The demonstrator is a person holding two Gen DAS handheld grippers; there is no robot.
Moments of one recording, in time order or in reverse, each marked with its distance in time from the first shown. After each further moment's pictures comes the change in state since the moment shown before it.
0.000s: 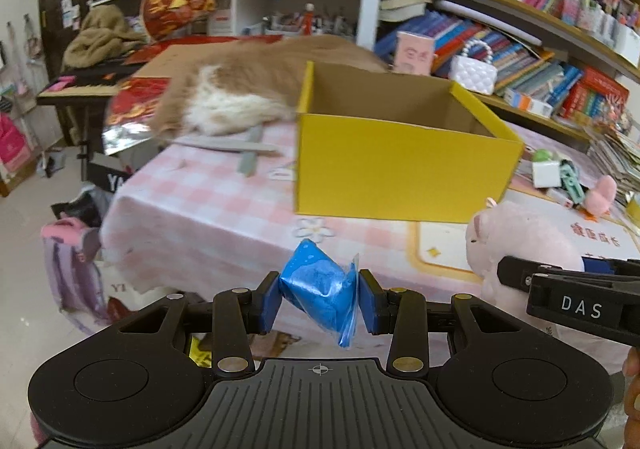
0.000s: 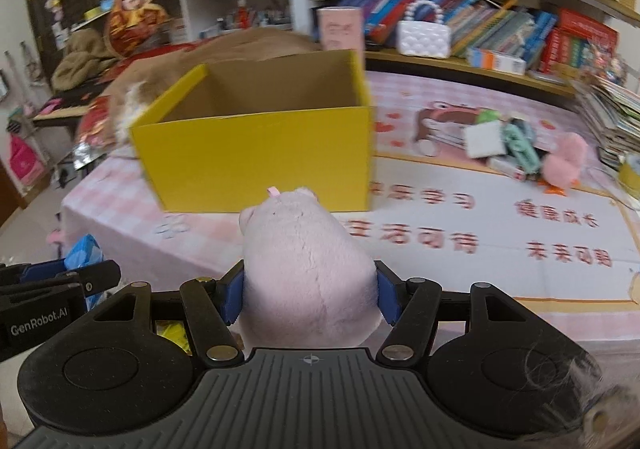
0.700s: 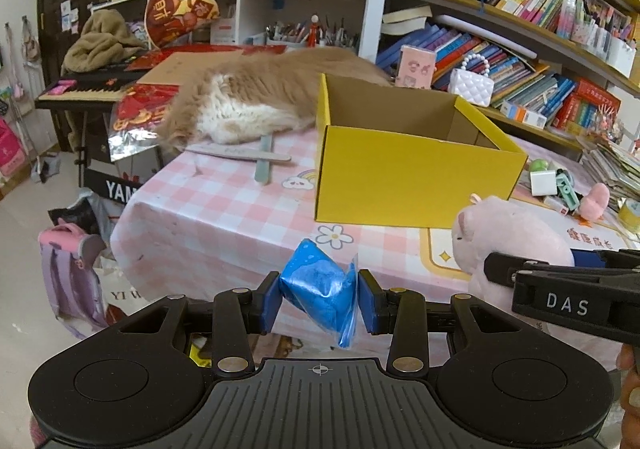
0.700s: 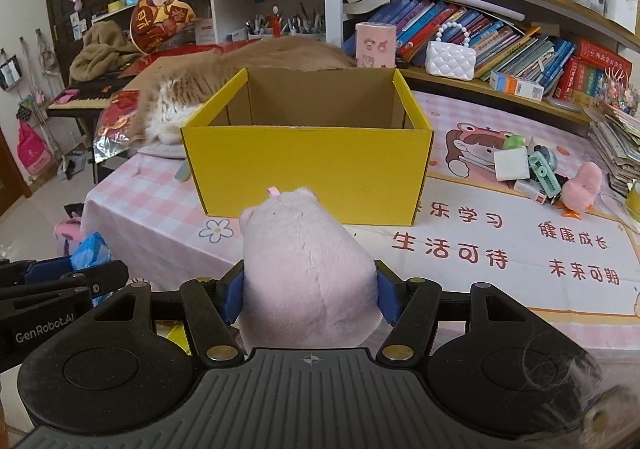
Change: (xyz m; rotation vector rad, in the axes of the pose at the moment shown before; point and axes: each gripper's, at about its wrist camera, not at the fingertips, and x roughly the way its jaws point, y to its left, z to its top) left arm -0.009 0.027 -0.003 0.001 -0.031 -0.039; right arm -0.007 0.040 0.002 -0.051 -0.018 -0.016
